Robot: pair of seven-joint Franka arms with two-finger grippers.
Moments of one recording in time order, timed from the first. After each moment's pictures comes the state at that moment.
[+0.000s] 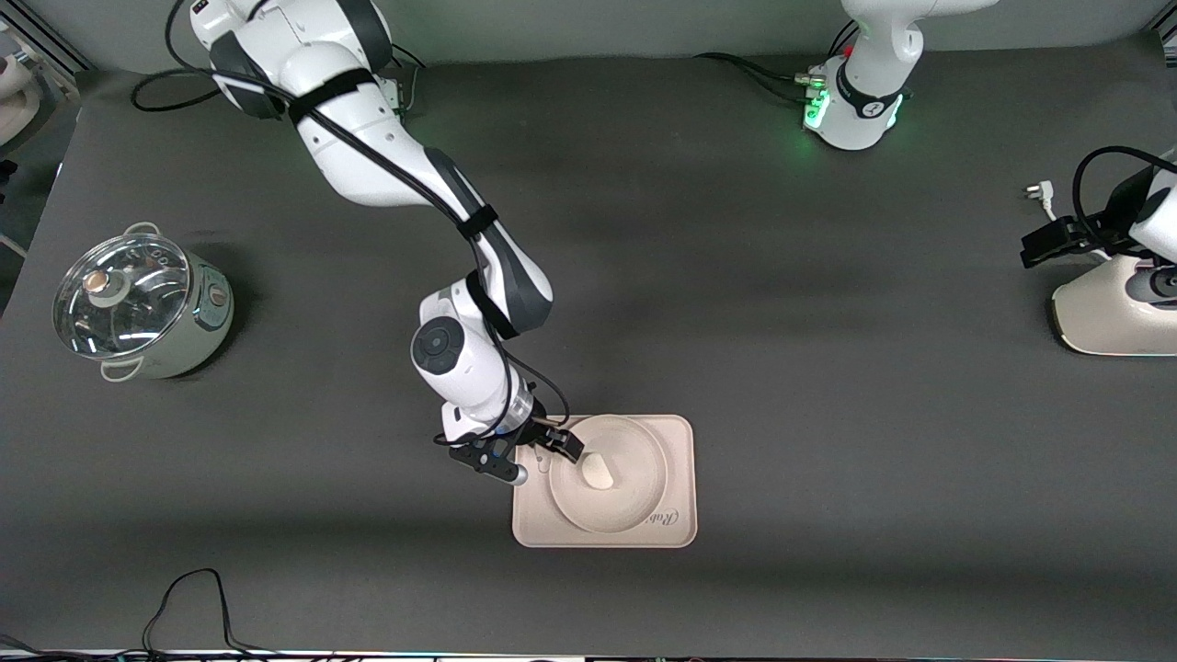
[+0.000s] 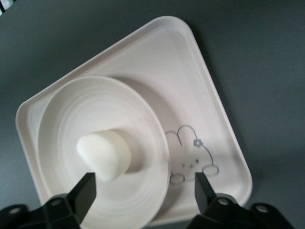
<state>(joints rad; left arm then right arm) 0.07 -0.03 -0.05 -1.71 0.05 1.57 -0.09 0.61 0.86 -0.10 -1.32 0.34 2.45 0.74</state>
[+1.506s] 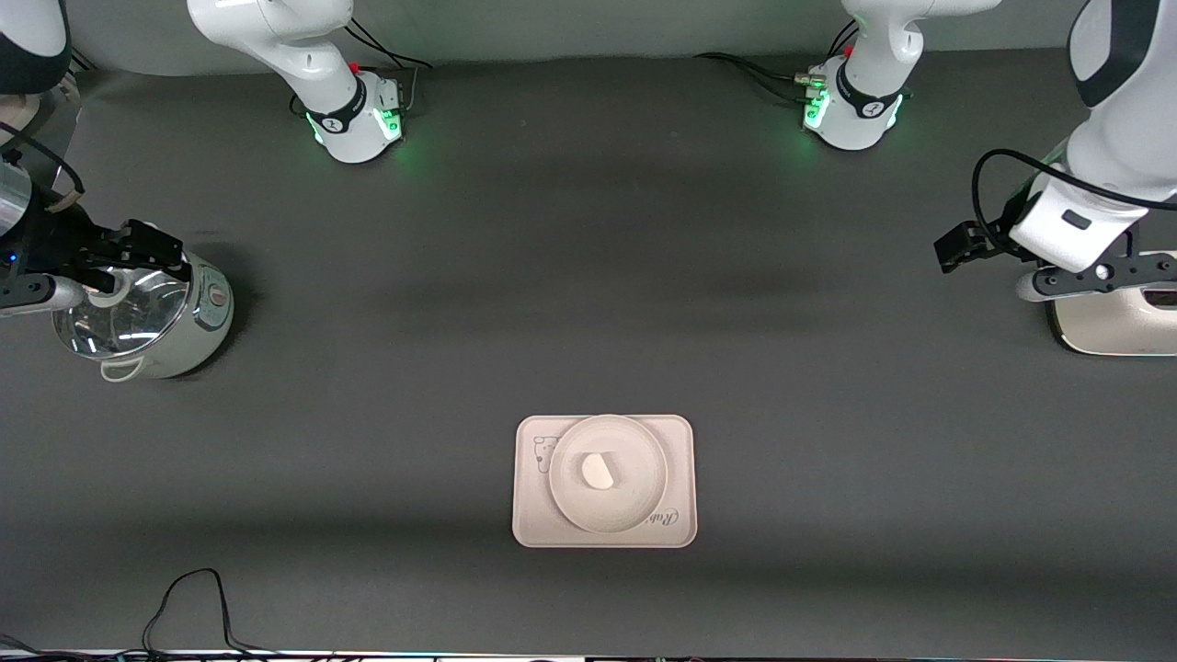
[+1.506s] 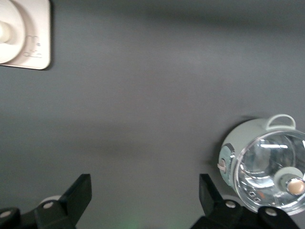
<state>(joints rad) 0.01 -0.07 -0.12 -1.81 0.04 1.67 -0.22 0.13 0.04 -0.14 -1.56 0.02 1.54 -0.08</state>
